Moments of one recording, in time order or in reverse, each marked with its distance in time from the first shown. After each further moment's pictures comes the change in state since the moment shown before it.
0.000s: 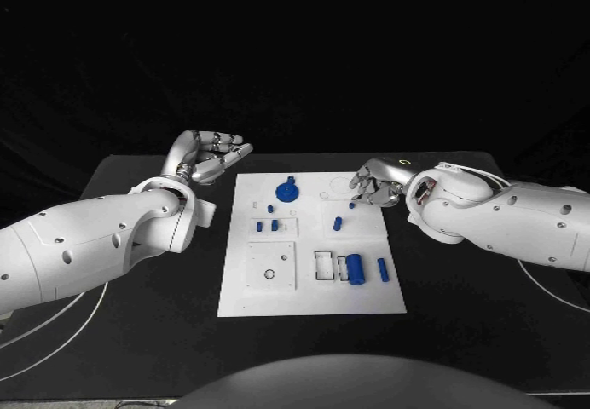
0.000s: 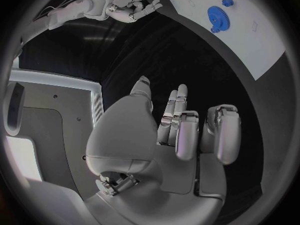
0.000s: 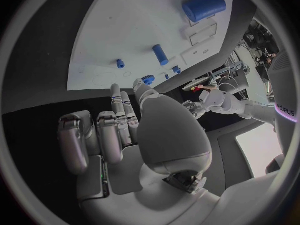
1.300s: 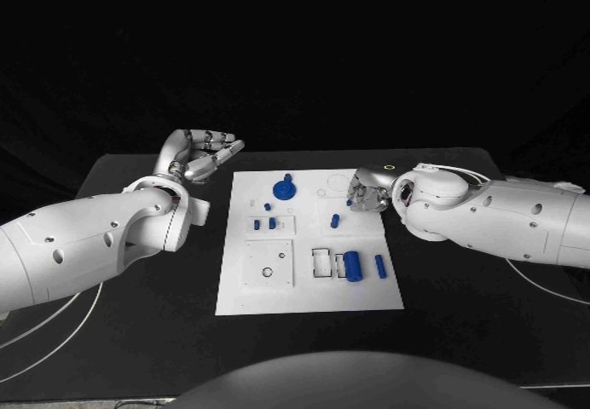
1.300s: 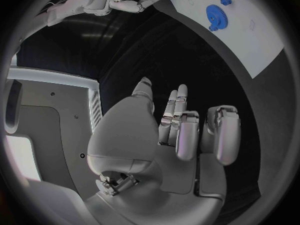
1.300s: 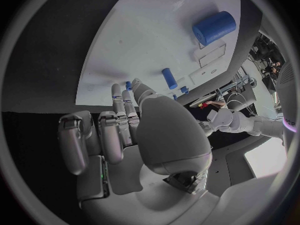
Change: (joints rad) left arm 0.000 -0.009 0.000 0.001 0.029 0.000 -0.001; left_hand 0.014 0.021 -0.003 -0.003 0.000 0.000 0.000 0.000 0.000 0.000 0.000 0.000 0.000 0.000 0.000 0.011 0.000 0.000 0.000 0.000 0.012 0.000; right arm -0.016 0.060 0.001 -0.037 -0.089 0.142 -0.128; right_hand 0.020 0.001 0.023 -0.023 -0.008 0.049 -0.024 -0.017 -0.020 0.037 -0.016 -0.042 -0.050 0.000 -0.008 0.000 0.000 0.000 0.000 0.000 0.000 0.000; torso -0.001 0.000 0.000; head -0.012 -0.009
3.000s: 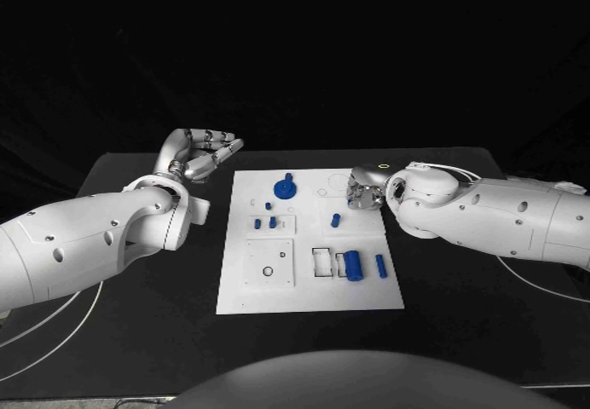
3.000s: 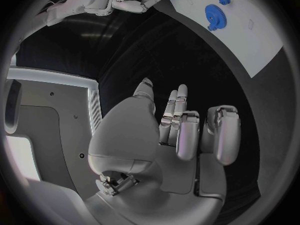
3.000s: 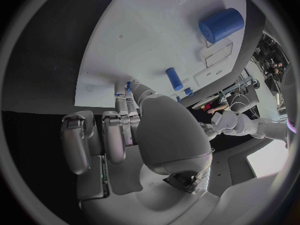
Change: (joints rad) left arm 0.000 -0.001 0.000 -0.001 0.001 0.000 -0.006; left_hand 0.009 0.017 0.000 0.000 0.000 0.000 0.000 0.000 0.001 0.000 0.000 0.000 0.001 0.000 0.000 0.000 0.001 0.000 0.000 0.000 0.000 0.000; right arm -0.008 0.047 0.005 -0.046 -0.007 0.015 -0.024; right_hand 0.003 -0.003 0.045 -0.009 0.004 0.105 0.006 0.011 -0.001 0.099 -0.045 -0.019 -0.001 0.002 -0.052 0.000 0.000 0.000 0.002 -0.045 0.000 0.000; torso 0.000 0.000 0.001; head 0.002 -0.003
